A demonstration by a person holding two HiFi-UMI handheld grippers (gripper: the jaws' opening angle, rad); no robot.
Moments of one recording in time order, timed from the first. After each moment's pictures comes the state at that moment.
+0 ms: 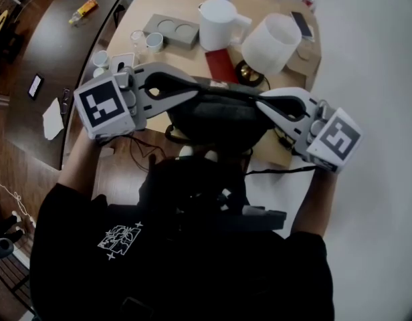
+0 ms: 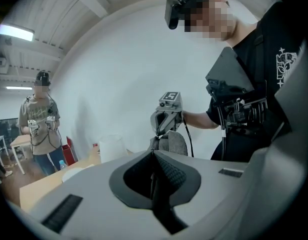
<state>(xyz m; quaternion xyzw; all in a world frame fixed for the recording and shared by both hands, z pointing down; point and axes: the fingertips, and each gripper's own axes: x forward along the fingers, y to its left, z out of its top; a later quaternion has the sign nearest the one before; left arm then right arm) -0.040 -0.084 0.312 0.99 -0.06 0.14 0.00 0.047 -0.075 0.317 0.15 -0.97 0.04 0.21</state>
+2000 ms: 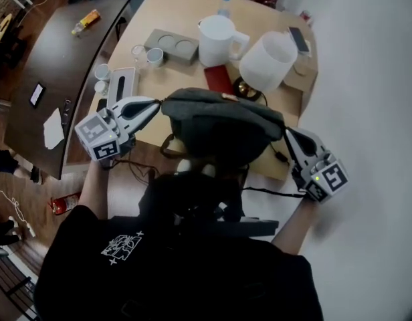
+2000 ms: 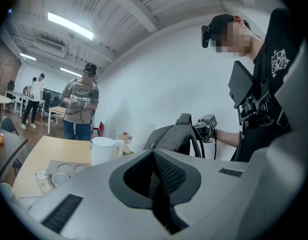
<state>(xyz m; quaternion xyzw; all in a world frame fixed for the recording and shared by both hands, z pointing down) -0.138 -0.108 0.407 0.96 -0.24 0.06 0.15 0.168 -0.072 0.386 0.35 -0.92 0.10 0.12</state>
